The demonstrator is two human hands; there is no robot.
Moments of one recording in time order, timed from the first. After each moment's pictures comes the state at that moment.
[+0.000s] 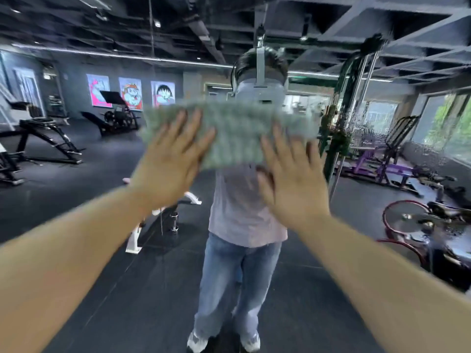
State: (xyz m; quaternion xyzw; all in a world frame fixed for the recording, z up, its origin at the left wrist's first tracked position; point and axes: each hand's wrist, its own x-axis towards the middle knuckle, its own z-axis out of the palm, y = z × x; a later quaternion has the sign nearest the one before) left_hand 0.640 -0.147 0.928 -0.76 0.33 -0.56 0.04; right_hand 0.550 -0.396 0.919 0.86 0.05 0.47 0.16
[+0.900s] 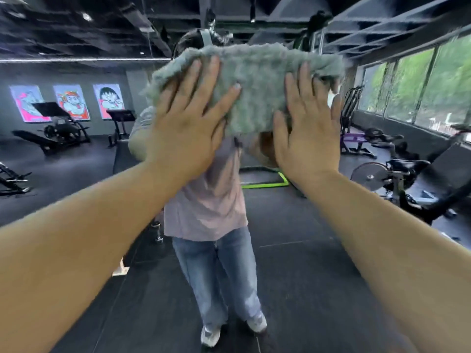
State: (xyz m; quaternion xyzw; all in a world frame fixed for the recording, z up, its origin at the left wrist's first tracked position) left_hand 0.660 -0.154 0.982 -0.69 0.35 -0.63 -0.04; right_hand 0.567 -0.340 0.967 0.83 -0.11 0.55 -0.01
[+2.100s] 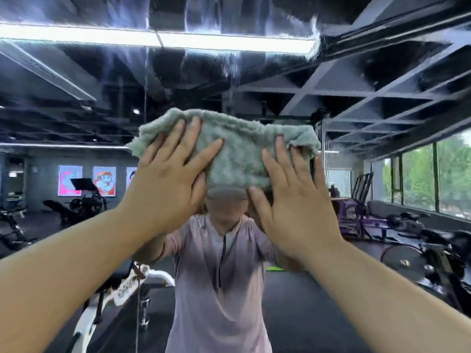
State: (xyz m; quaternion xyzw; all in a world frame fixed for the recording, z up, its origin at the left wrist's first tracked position) left_hand 0.661 -0.164 0.792 -0.69 0.31 -0.66 -0.02; right_hand 0.564 -0.356 0.761 0.83 -0.03 0.56 0.08
